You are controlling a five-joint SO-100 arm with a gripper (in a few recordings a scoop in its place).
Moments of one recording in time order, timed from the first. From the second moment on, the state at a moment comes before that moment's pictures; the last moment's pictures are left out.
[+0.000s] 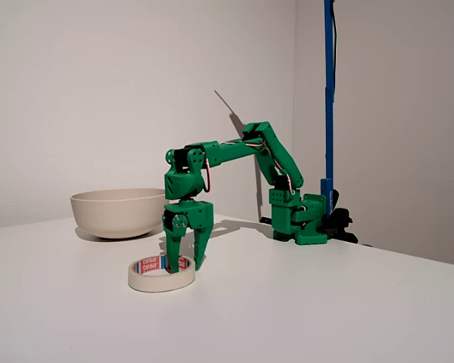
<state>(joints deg) 1.5 56.3 62.9 79.1 14.9</state>
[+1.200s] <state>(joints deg) 0.3 72.8 40.5 94.0 14.5</state>
